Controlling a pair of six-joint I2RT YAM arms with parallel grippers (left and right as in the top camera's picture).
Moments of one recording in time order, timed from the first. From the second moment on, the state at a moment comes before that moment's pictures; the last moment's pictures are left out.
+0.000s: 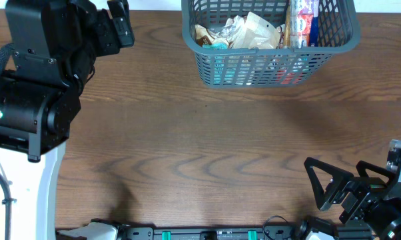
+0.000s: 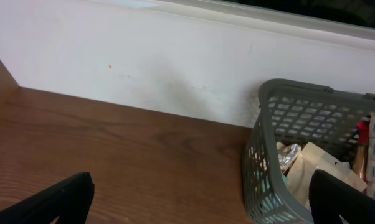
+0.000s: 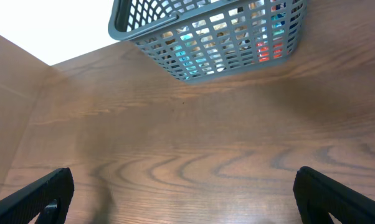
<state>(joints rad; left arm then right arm) -0.25 1.46 2.10 -1.10 -0.25 -0.28 -0.35 0.84 1.81 -1.70 -0.55 0.10</state>
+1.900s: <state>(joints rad) -0.25 1.46 2.10 -1.10 -0.25 -0.28 -0.07 0.10 0.29 -0.15 -0.27 -0.02</state>
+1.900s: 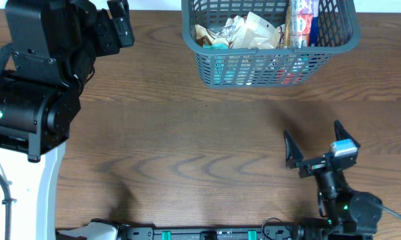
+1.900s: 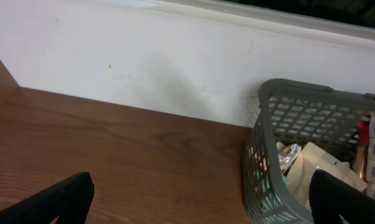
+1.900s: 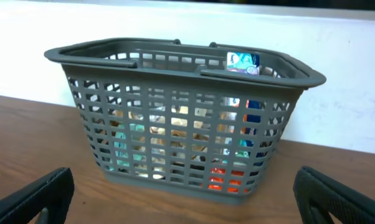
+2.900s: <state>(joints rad) -0.25 1.46 2.10 -1.10 -0.25 -0.28 -0.03 0.01 0.12 -0.04 -0.13 -0.01</state>
